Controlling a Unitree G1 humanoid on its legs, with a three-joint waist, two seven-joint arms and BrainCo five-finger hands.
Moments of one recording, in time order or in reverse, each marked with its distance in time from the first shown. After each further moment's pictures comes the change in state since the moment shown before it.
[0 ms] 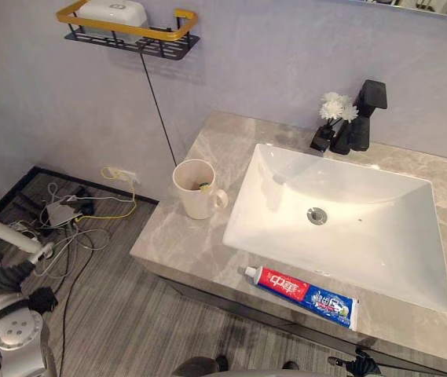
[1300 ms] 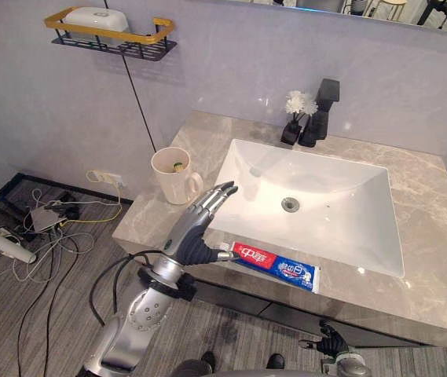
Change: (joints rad) left arm -0.051 0.005 -0.906 -0.325 0.577 -0.025 -0.216; right arm -0.061 0.033 0.214 -0.011 -0.001 -0.037 0.042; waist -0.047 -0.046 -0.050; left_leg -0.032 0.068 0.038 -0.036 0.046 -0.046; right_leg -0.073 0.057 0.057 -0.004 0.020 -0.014
